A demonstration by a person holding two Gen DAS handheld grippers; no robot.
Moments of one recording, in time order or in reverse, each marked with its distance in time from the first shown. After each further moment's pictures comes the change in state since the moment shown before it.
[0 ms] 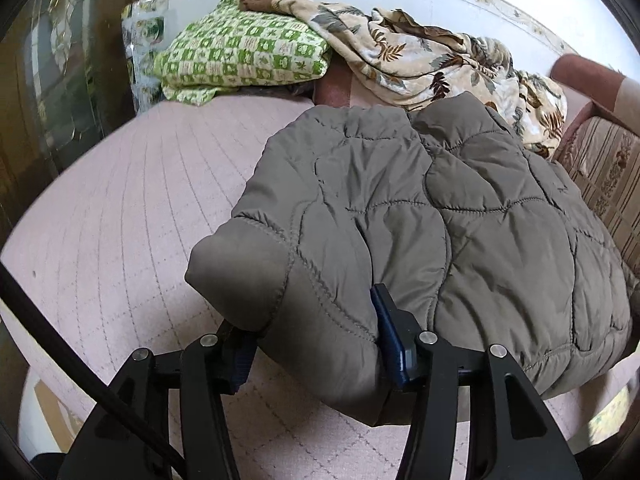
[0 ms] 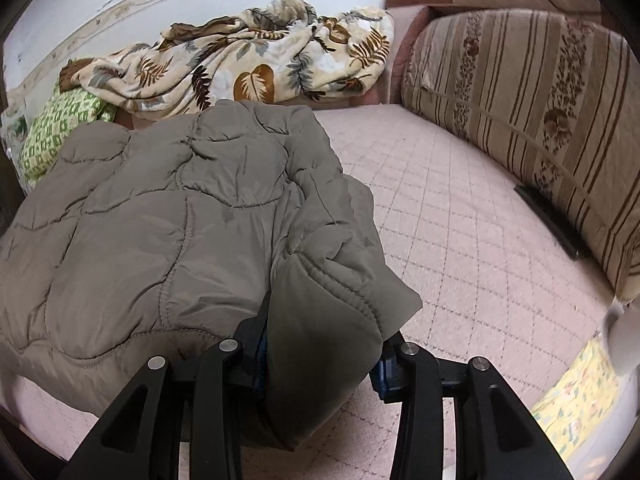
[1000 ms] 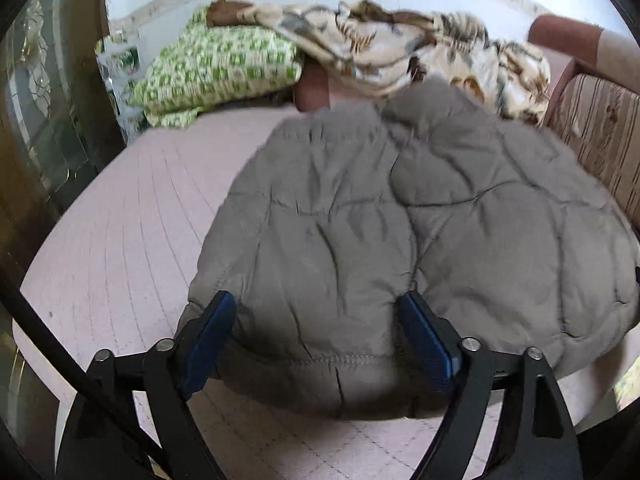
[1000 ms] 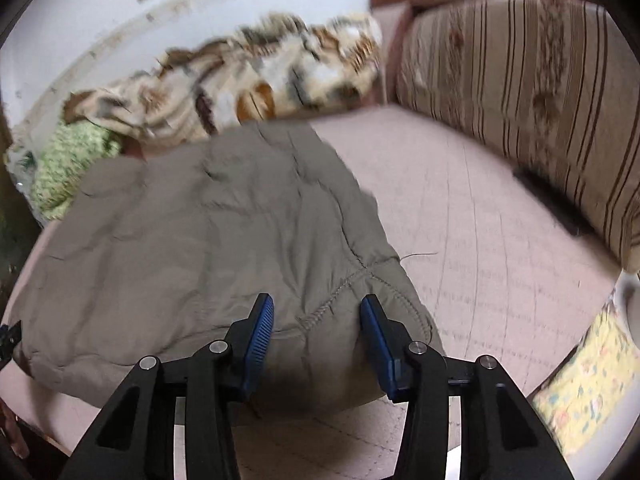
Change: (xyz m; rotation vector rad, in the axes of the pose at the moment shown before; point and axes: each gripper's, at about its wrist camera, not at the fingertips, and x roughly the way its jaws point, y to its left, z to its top) left arm 0.000 -0.033 0.006 0.167 0.017 0.047; right arm -0.016 -0.007 0.001 0.094 -0.003 0.056
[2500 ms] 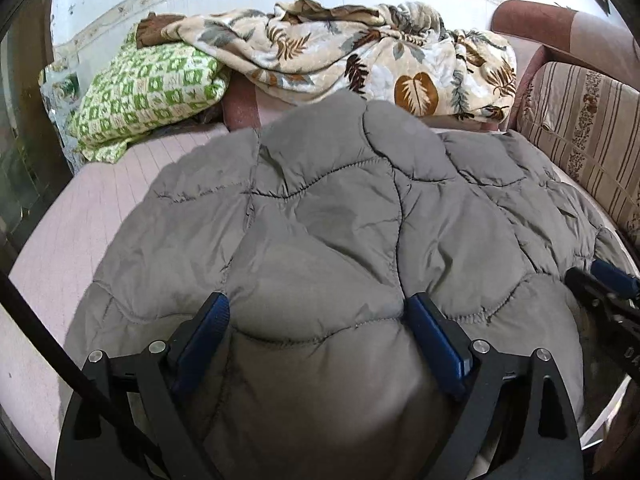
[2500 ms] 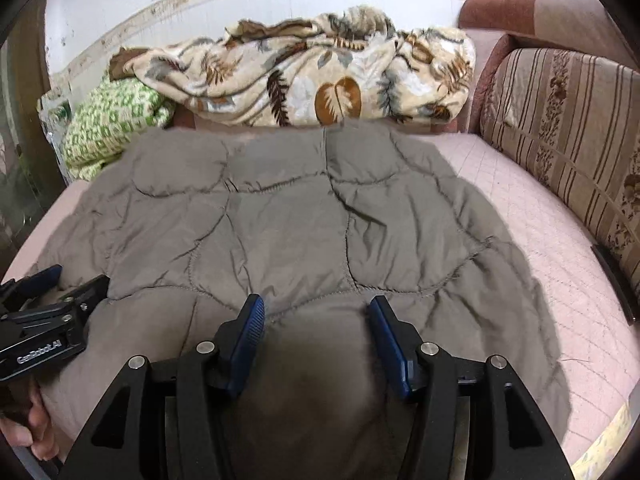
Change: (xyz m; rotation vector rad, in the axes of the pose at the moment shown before) left arm 0.046 -0.091 0.053 0.088 -0.041 -0.107; right arm 0.041 0.098 0.032 -0.213 -0.040 0.097
